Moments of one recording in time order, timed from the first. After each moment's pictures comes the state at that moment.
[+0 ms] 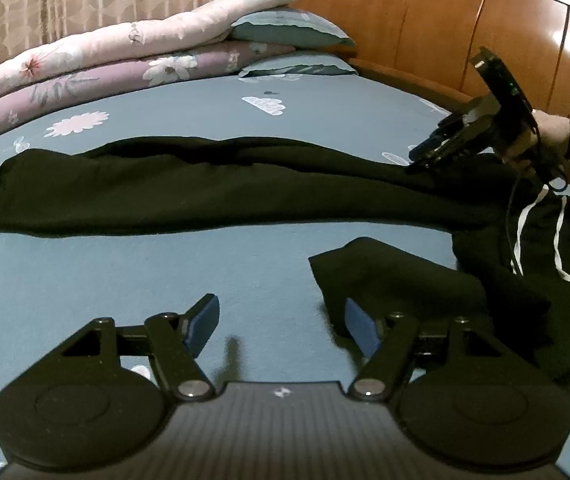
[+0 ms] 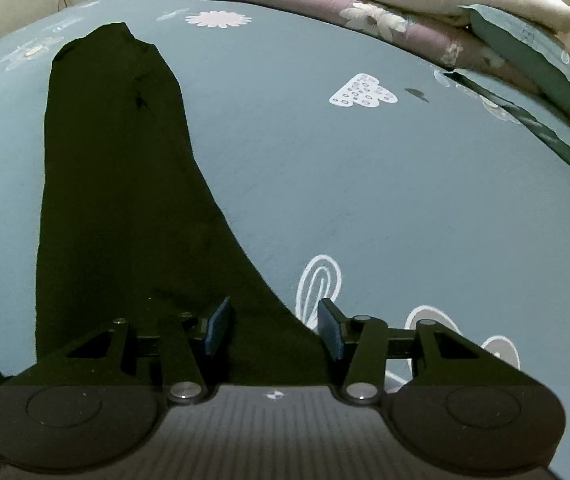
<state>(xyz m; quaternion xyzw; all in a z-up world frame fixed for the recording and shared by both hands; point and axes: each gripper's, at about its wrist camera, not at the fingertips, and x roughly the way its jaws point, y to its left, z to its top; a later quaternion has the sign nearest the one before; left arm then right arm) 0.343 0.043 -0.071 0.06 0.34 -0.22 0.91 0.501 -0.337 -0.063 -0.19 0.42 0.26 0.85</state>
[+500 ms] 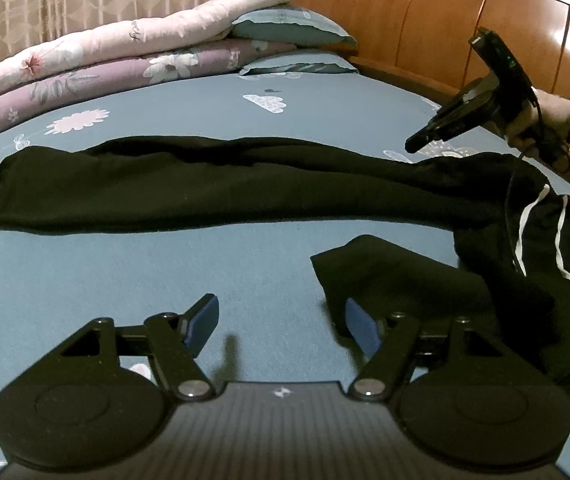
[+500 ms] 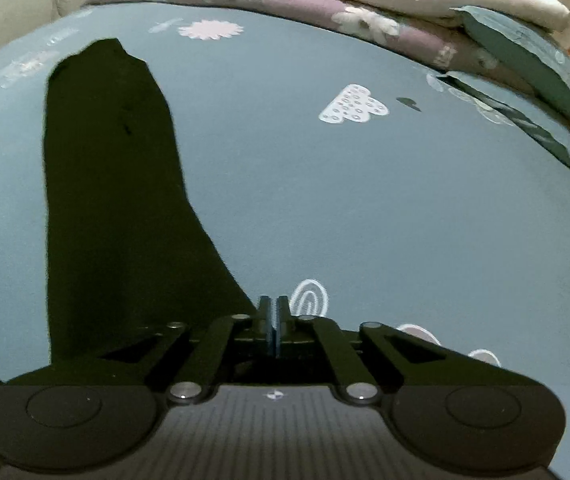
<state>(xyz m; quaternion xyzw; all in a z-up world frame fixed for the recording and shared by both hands) 0.346 0.044 -0.071 0.05 0.35 -0.22 0.91 0.515 -0.338 -0.044 -0.18 0.43 0.27 0.84</state>
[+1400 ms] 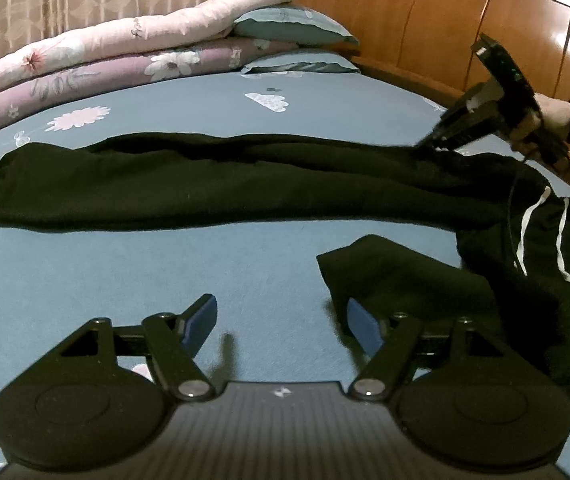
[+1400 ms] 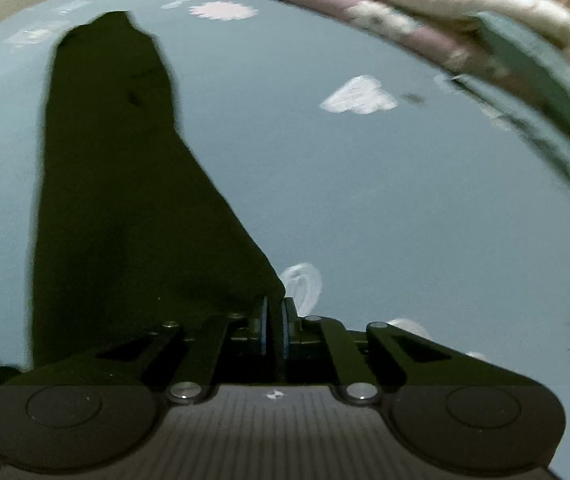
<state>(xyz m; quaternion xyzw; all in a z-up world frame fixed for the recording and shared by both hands) 0.349 0.045 -0.073 0.05 0.35 -0.21 0.91 0.529 -0.338 -0.051 -0.22 0.42 0.24 0.84</state>
